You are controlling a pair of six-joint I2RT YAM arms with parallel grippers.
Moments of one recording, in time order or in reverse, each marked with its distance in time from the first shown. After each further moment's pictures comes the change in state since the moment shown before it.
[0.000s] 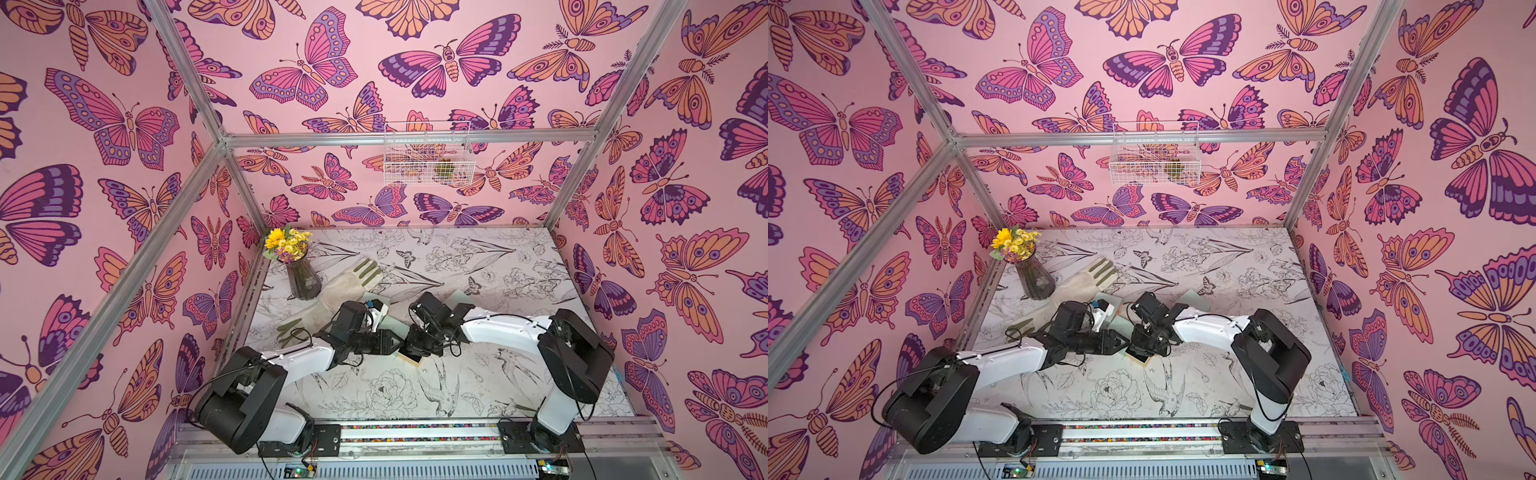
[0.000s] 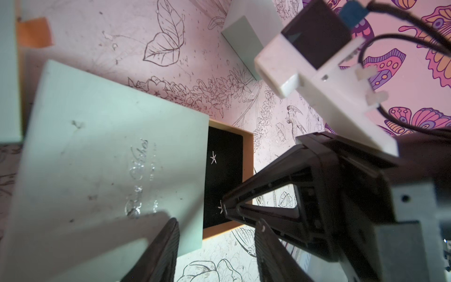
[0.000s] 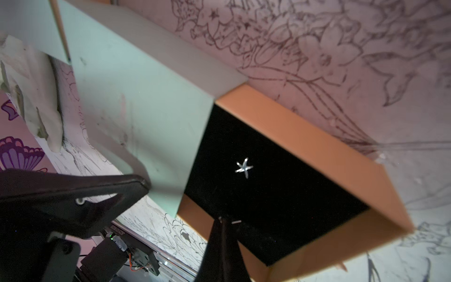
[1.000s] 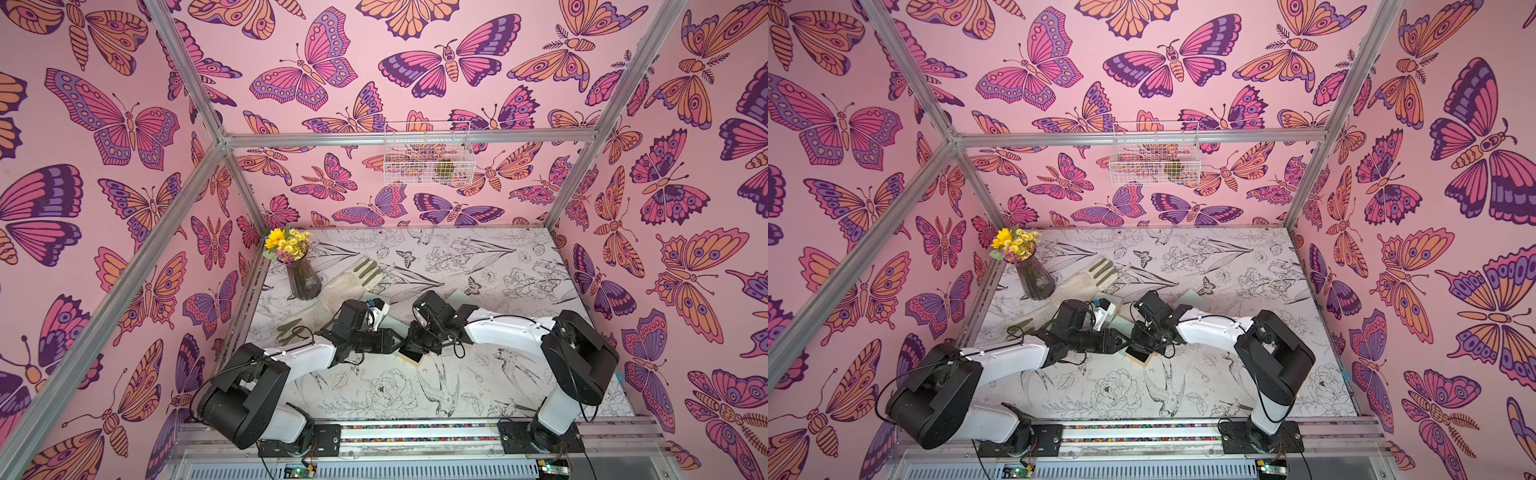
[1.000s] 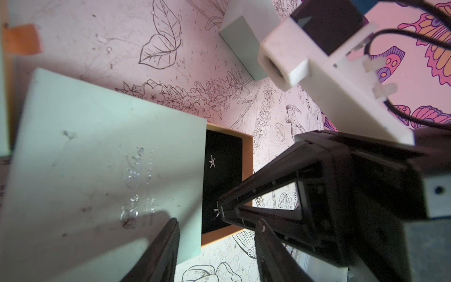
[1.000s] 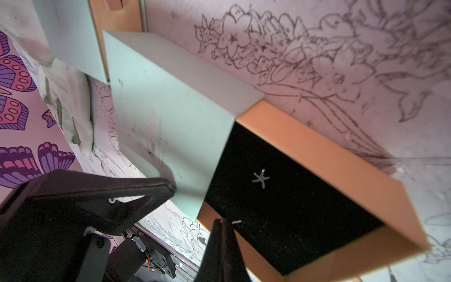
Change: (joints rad) left arm 0.000 0.021 0.014 0.000 0.008 0.009; right arm -0.008 -0.022 -0.027 0.079 -0.006 0.030
